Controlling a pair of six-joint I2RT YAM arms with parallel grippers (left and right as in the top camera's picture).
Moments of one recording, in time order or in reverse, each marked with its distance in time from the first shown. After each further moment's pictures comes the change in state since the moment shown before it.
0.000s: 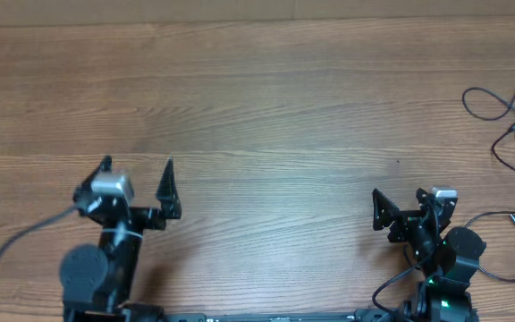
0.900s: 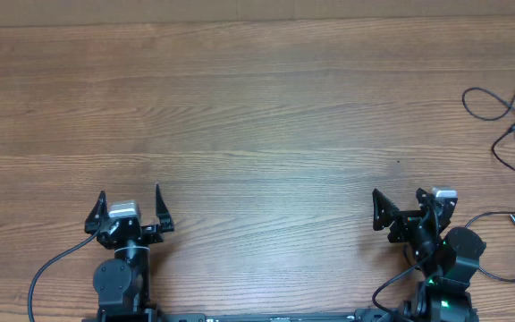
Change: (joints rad) left arm 0.130 -0.315 -0.476 0.107 -0.117 0.142; right arm 0.000 0.000 0.000 0.000 0.000 0.000
